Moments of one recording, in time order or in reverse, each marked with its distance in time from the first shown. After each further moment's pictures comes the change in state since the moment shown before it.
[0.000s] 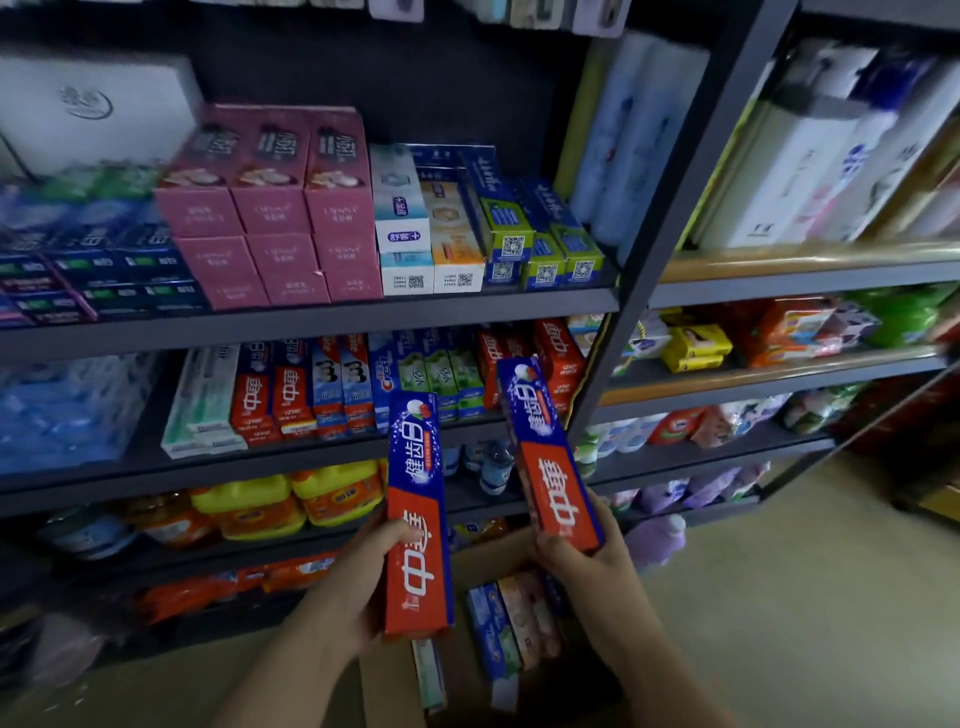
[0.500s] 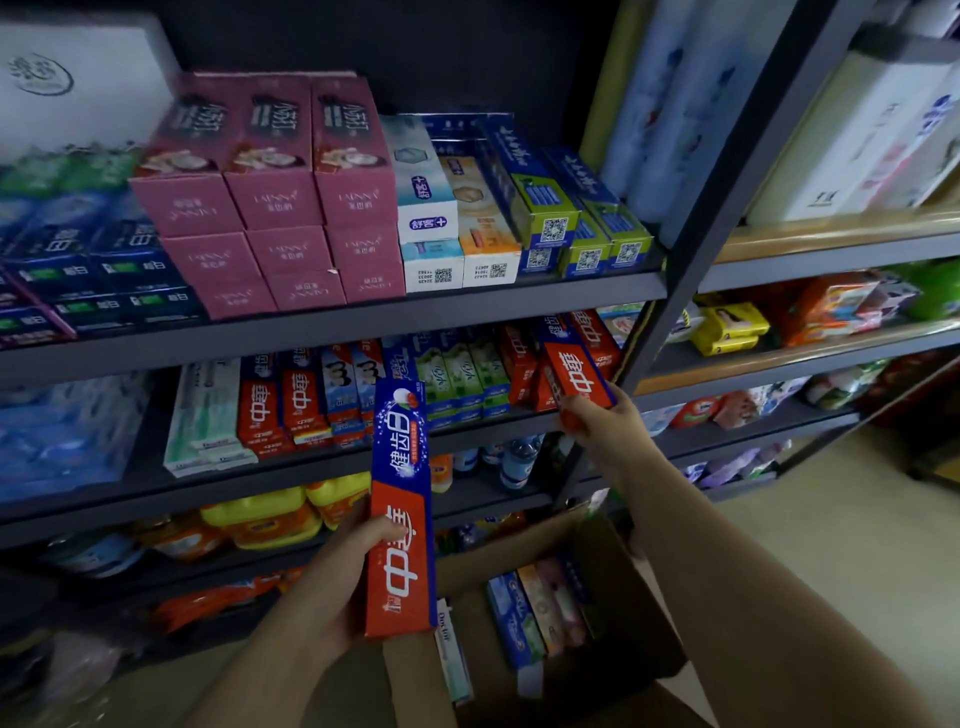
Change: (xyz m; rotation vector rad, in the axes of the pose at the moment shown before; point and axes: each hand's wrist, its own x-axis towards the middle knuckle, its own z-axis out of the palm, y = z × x) left_hand 0.034 0.028 -0.050 0.063 -0.040 0.033; right_hand 0.156 -0.045 0.032 -0.018 0.119 0.021
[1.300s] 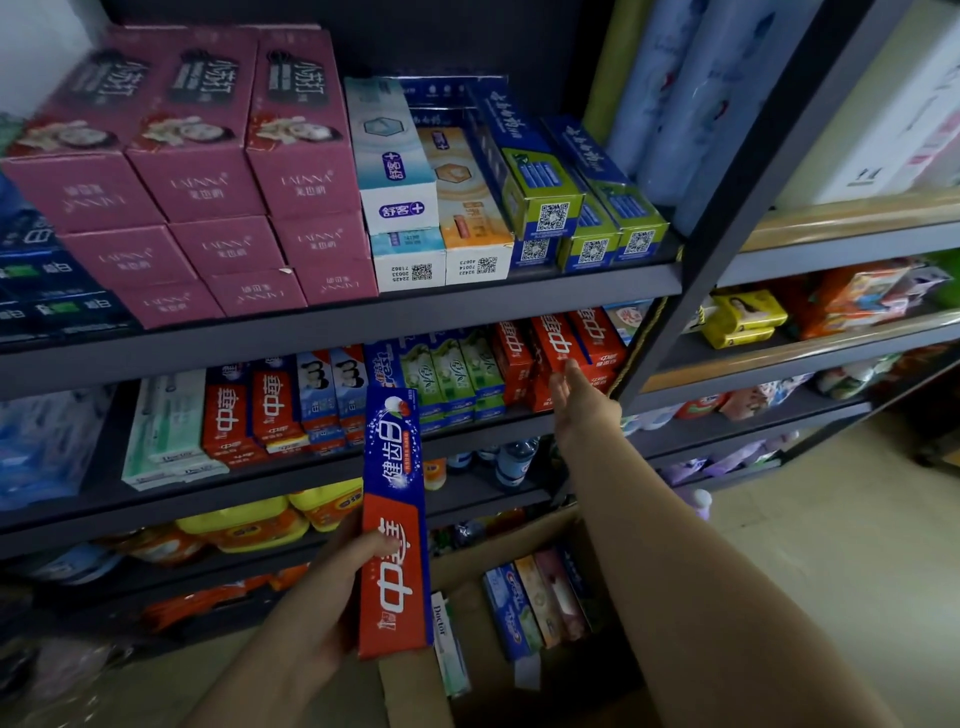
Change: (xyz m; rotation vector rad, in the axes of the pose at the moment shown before) left_hand 0.051 -0.005 0.000 -0.056 0.037 -0.104; right_hand 0.037 -0.014 0.043 0.450 0.296 0.245
